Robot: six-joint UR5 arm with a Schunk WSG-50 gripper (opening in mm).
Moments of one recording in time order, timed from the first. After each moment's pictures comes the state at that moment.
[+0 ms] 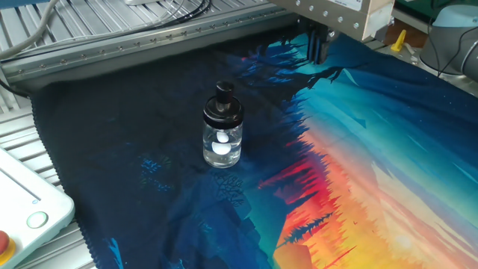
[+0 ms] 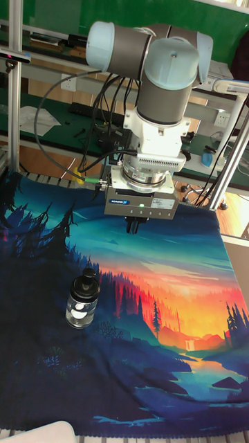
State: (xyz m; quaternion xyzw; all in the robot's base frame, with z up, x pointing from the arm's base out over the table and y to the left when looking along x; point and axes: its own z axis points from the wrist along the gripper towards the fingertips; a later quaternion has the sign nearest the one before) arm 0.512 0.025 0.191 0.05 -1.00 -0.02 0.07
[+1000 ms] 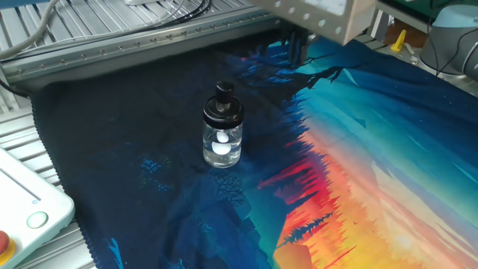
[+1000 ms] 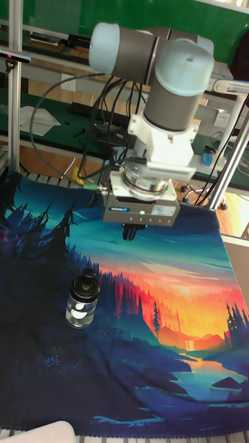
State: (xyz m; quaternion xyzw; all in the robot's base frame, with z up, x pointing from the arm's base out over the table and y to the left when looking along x) arm 0.557 0.020 0.194 0.10 -0.99 0.01 0.07
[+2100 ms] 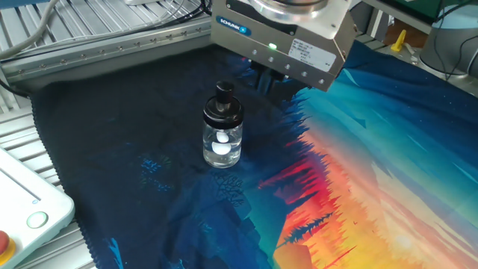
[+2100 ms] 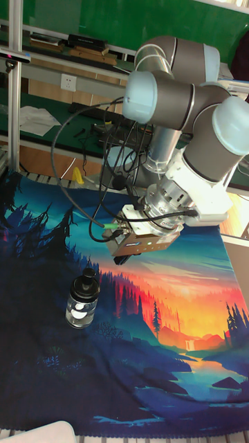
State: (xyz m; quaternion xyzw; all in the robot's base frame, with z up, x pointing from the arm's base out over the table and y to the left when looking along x) arm 0.588 0.002 0.162 0.28 -0.94 0.14 0.10
